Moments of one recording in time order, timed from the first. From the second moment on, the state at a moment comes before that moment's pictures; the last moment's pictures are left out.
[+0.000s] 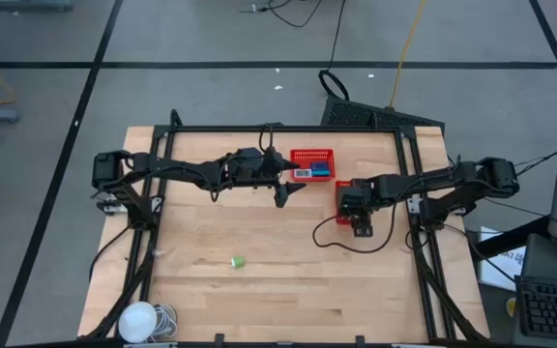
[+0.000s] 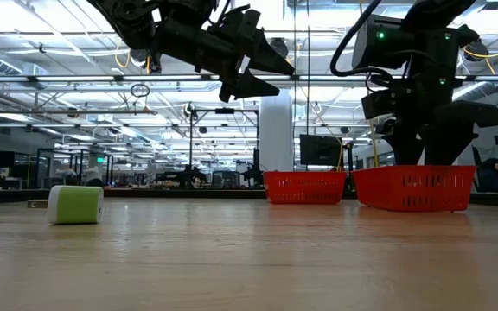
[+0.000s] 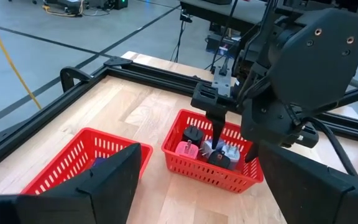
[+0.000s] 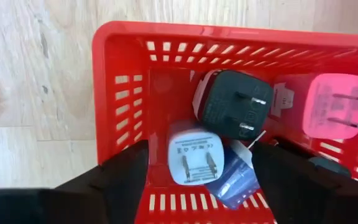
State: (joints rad) left arm 0.17 1.67 1.02 0.40 0.02 -0.16; right arm -0.05 1.36 0.75 -0.77 0.05 -0.05
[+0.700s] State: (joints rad) left arm 0.17 1.67 1.02 0.40 0.02 -0.16; right arm -0.05 0.99 0.73 -0.53 0.05 0.01
